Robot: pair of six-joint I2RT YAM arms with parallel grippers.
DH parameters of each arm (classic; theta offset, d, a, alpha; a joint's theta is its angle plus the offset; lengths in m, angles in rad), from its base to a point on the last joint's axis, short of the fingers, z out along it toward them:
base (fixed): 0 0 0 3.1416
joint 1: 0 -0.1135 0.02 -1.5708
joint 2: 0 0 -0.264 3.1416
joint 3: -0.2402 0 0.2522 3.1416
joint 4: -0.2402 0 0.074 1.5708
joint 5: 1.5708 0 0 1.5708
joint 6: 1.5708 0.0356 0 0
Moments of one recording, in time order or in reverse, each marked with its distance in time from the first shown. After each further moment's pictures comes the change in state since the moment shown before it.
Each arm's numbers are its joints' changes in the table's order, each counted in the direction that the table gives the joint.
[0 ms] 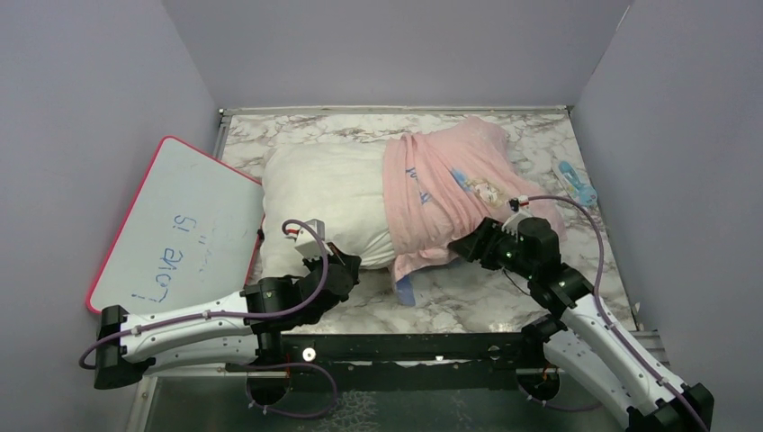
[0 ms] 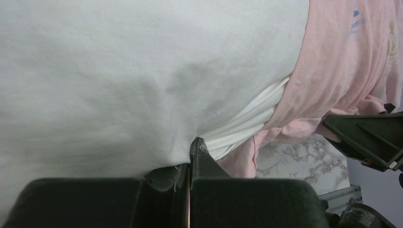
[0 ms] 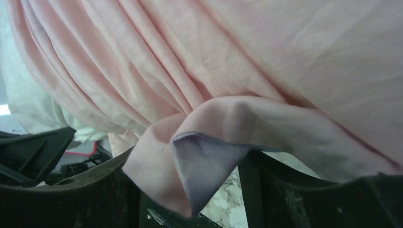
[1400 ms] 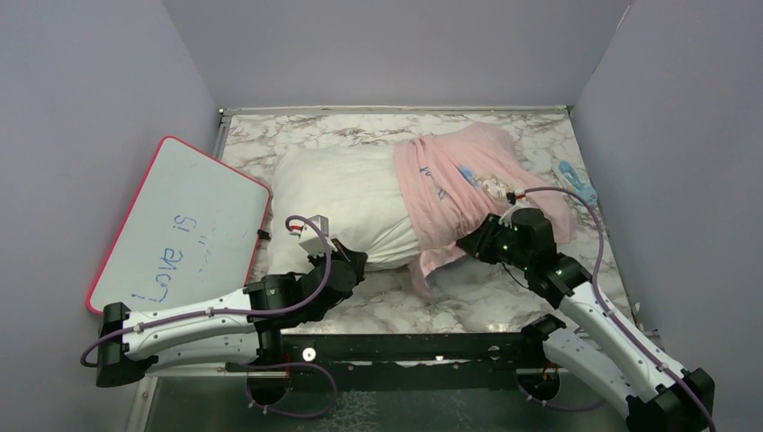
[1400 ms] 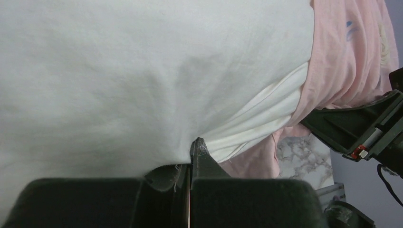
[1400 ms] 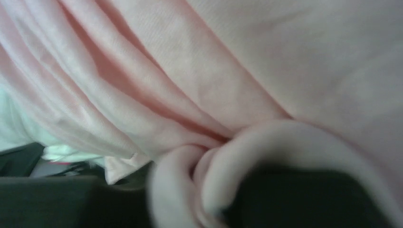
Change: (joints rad) left arm 0.001 -0.043 -0.039 0.049 0.018 0.000; right arm -0.016 -0.095 -0.089 -0.079 0.108 -0.042
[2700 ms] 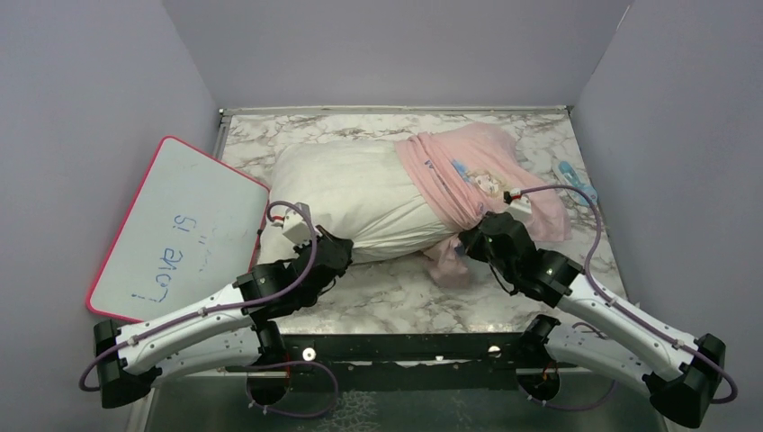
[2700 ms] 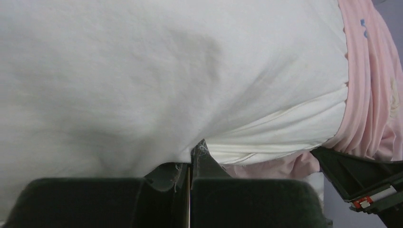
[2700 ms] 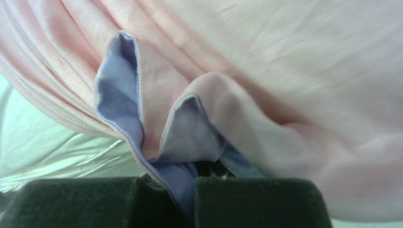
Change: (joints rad) left arm -0.147 -0.011 -0.074 -0.146 0.033 -0.064; right arm -0.329 -0.091 -0.107 -0.093 0.542 0.144
